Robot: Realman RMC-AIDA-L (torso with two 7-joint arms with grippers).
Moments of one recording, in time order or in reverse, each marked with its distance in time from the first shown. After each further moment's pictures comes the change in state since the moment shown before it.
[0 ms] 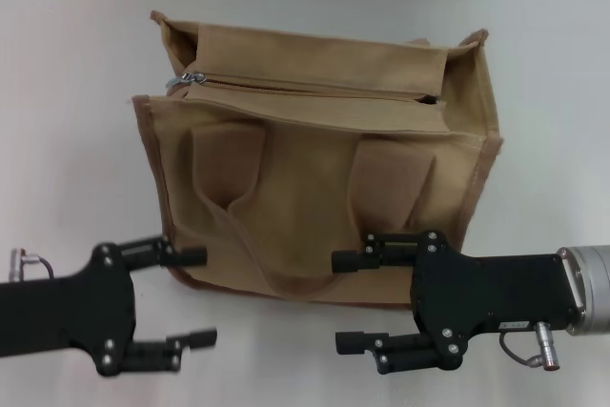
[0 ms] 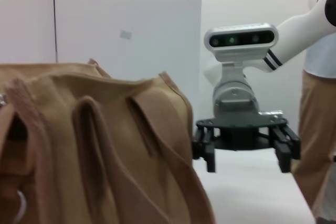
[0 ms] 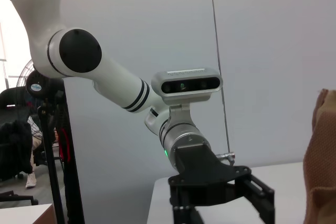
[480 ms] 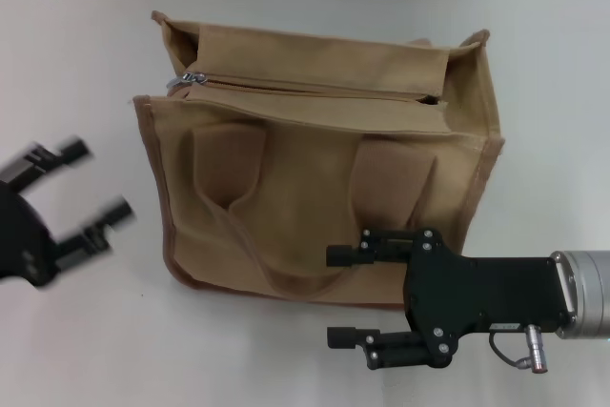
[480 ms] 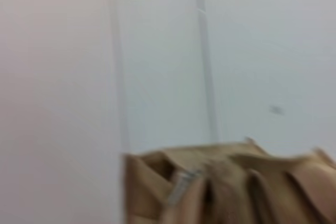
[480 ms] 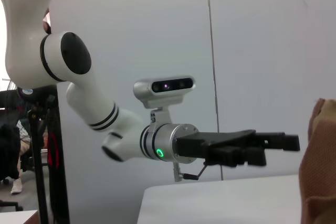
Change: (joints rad) left arm 0.051 -0.029 -0.404 -0.062 -0.007 0.022 0.102; right arm 0.005 0.017 0.020 0.051 0.014 0.005 -0.087
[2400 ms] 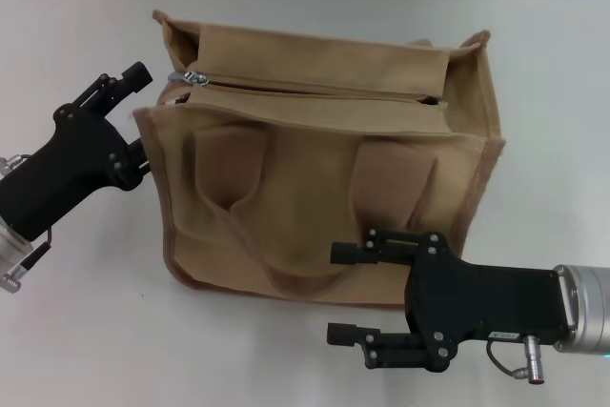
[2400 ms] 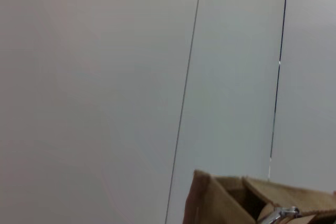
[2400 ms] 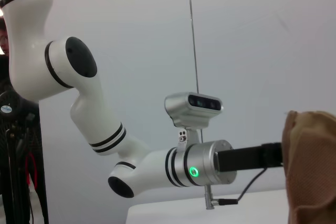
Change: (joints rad) left arm -0.142 -0.012 -0.105 -0.289 -0.113 -0.238 -0.028; right arm 0.002 0.005 -0.001 0.117 0.066 -0.012 -0.099
